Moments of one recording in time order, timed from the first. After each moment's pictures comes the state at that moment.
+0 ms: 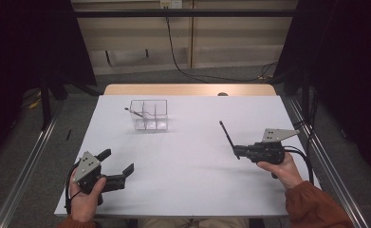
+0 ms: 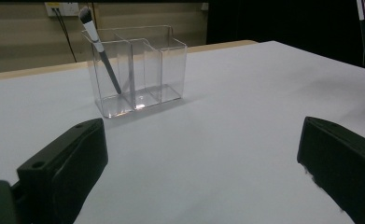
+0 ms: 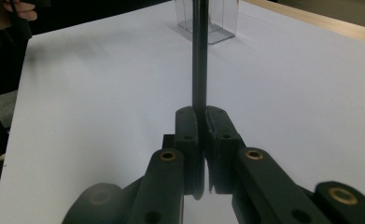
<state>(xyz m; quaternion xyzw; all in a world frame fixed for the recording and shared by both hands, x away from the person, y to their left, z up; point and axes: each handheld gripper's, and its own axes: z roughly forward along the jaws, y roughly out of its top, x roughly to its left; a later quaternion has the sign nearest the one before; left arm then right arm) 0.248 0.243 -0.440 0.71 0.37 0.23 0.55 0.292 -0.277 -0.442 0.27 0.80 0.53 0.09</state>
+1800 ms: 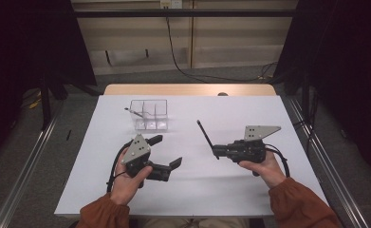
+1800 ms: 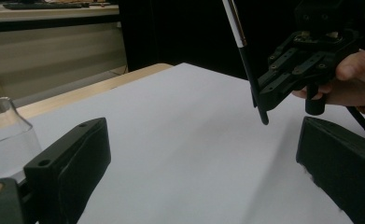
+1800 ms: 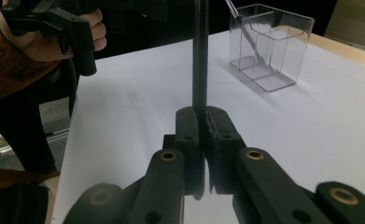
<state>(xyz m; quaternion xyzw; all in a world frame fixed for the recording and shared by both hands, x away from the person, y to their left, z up) 0.273 0.124 -0.403 0.75 0.24 0.15 0.60 0.294 -0.218 -0.418 0.21 0.79 0.57 0.05</state>
